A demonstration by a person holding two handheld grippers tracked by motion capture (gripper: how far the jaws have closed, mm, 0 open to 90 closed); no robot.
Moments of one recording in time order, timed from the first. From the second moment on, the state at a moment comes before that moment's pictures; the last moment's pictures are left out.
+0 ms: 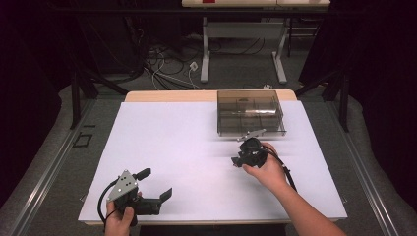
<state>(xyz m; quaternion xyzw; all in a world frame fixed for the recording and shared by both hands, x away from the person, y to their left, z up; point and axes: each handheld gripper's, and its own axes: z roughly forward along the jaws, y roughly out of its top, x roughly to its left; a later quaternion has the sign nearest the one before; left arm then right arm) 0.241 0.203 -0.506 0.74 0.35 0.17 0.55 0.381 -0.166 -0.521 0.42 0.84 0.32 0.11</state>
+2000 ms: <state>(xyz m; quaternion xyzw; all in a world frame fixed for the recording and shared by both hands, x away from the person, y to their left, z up) 0.241 0.203 -0.506 0.74 0.35 0.17 0.55 0.391 -0.162 -0.543 0.44 0.84 0.29 0.08</state>
